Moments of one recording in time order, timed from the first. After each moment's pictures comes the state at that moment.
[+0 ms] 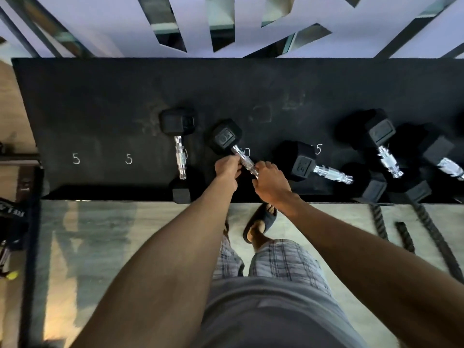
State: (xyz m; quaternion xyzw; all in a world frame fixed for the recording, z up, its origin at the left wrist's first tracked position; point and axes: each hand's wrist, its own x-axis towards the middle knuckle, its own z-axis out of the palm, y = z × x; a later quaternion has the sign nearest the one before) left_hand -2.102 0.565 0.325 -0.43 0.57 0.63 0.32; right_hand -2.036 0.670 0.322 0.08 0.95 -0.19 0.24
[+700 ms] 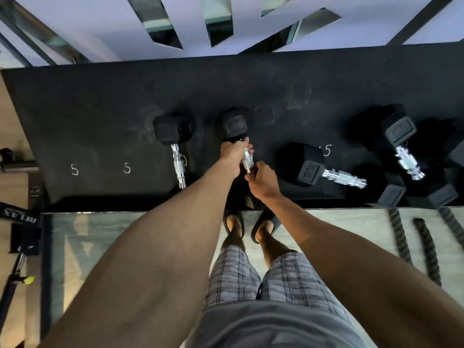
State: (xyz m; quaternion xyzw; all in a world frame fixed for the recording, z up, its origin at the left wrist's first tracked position) left_hand -2.157 0.589 0.315 -0.38 0.60 0.62 0.33; right_hand -2.067 0.656 0.292 0.27 0.85 -0.39 0.24
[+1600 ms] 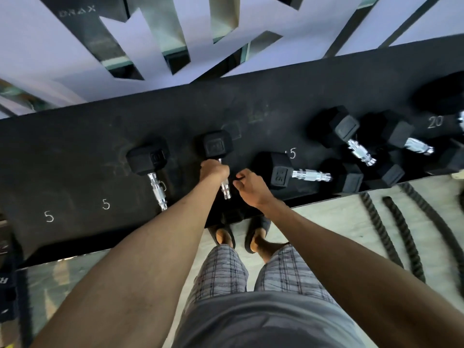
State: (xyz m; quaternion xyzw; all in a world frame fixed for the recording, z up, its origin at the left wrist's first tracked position) left_hand -2.157 0.597 0.323 -0.25 0.80 0.33 0.42; right_hand -2.063 0.683 0.325 0.29 0.81 -0.44 0.25
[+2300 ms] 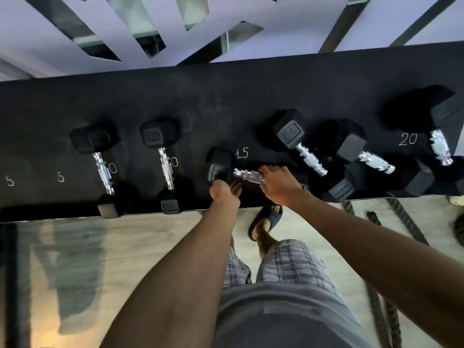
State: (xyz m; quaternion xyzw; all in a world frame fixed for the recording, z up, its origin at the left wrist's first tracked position) left_hand -2.024 0.769 0.322 -0.59 0.46 0.61 0.25; right_hand -1.985 0.917 0.304 0.00 0.95 -0.13 0.28
